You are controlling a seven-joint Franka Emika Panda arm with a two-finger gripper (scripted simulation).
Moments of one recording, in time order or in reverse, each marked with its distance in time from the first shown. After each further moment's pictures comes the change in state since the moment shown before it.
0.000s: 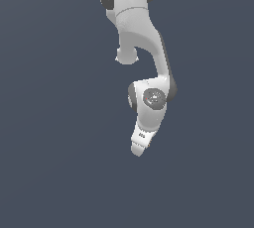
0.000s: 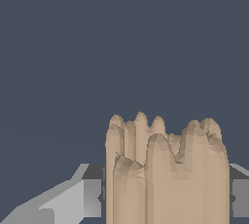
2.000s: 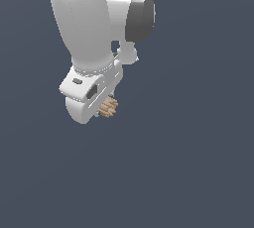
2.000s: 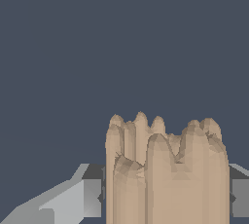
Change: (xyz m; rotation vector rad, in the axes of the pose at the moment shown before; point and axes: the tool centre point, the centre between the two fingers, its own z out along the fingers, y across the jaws) arm -0.137 0.064 -0.247 -0.001 0.002 -0.001
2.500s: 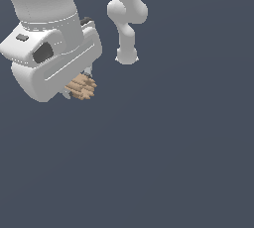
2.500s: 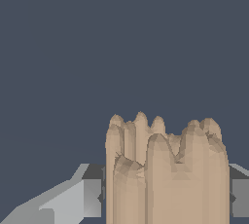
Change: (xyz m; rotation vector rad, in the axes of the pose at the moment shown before) arm -0.047 0.025 -0.086 -0.001 0.000 0.001
